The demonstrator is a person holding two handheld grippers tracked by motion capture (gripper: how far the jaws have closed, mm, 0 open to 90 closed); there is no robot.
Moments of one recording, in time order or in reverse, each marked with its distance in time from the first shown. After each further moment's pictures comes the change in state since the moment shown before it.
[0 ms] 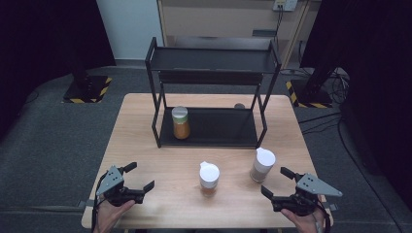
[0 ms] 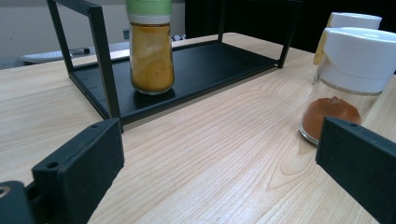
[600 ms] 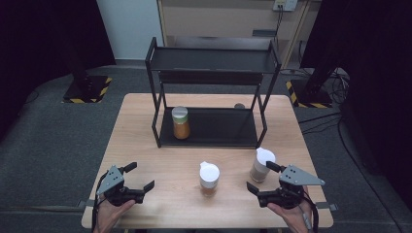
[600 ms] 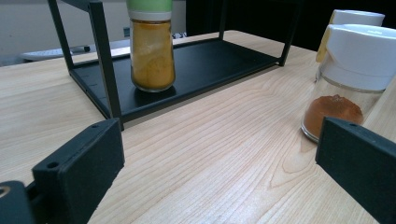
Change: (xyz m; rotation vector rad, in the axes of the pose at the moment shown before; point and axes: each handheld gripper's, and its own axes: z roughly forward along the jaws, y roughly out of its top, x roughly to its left) left arm 0.000 0.000 0.001 0.008 0.002 -0.002; right arm 0.014 0.036 0.029 0.047 0.063 -0.060
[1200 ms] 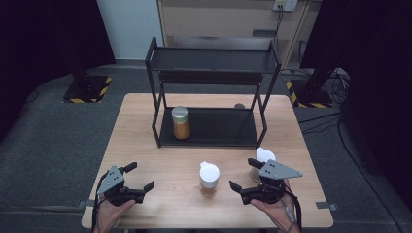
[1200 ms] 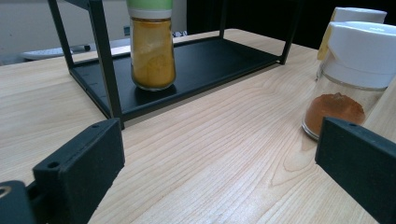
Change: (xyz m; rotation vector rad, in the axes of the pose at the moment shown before) left arm 0.000 0.000 0.000 0.005 0.001 0.002; right arm 0.009 0.016 0.038 0.029 0.082 -0.014
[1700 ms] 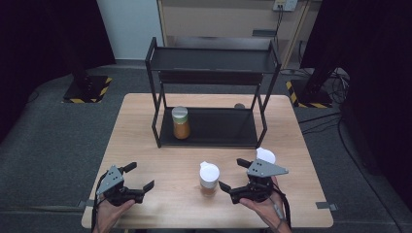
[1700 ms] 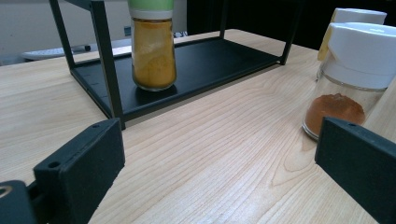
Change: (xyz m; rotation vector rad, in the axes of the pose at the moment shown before) left arm 0.000 0.000 -0.001 -0.002 -0.001 0.000; right arm 0.004 0.004 0.027 0.016 0.051 0.004
